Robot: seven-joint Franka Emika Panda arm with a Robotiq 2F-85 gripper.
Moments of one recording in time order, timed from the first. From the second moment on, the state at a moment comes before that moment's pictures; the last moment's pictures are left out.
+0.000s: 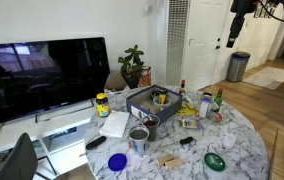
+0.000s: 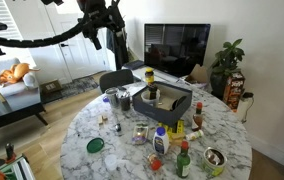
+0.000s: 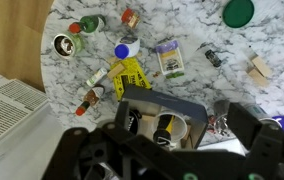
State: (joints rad) arm -0.02 -0.59 -0.01 -2.33 -0.16 1.90 -0.25
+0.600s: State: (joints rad) arm 0.00 -0.39 -0.01 -2.45 0.04 2.14 -0.02
